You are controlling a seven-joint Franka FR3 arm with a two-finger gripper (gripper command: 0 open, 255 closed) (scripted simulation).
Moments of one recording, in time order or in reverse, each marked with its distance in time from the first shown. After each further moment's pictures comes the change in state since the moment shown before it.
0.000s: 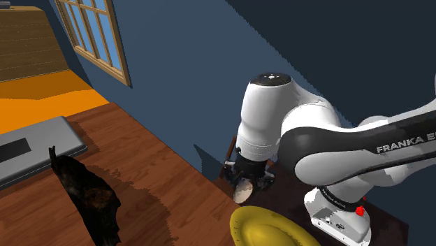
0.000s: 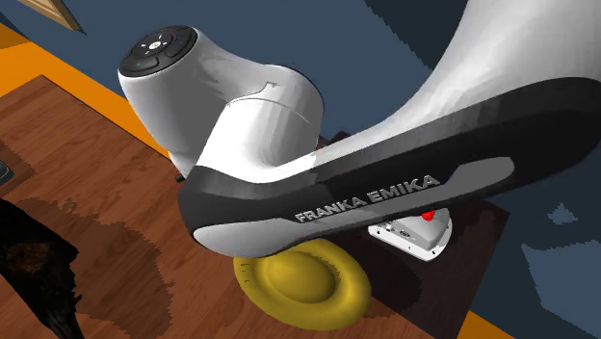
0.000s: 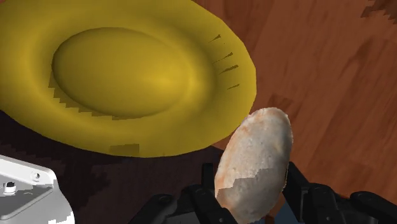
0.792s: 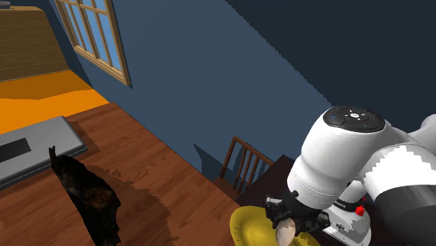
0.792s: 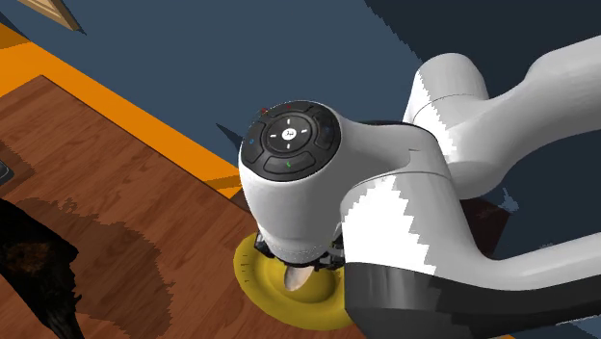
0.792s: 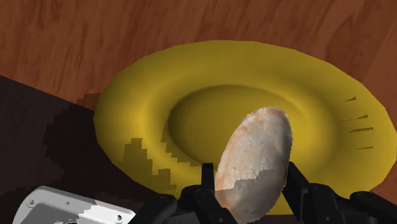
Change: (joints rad) arm 0.395 -0.323 0.044 -0.172 0.216 -0.169 0.219
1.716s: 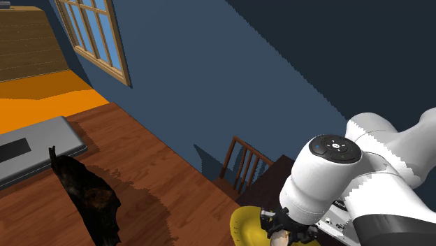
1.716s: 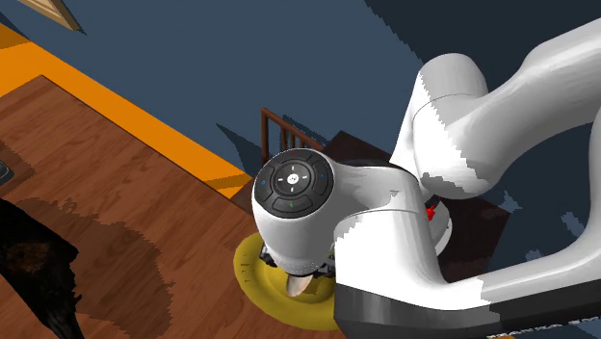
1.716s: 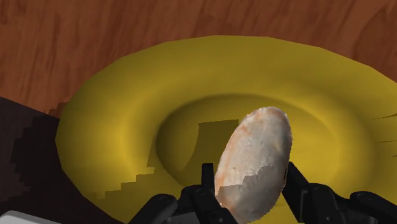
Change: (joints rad) arm -0.039 0.171 0.172 -0.046 0.140 0.224 -0.037
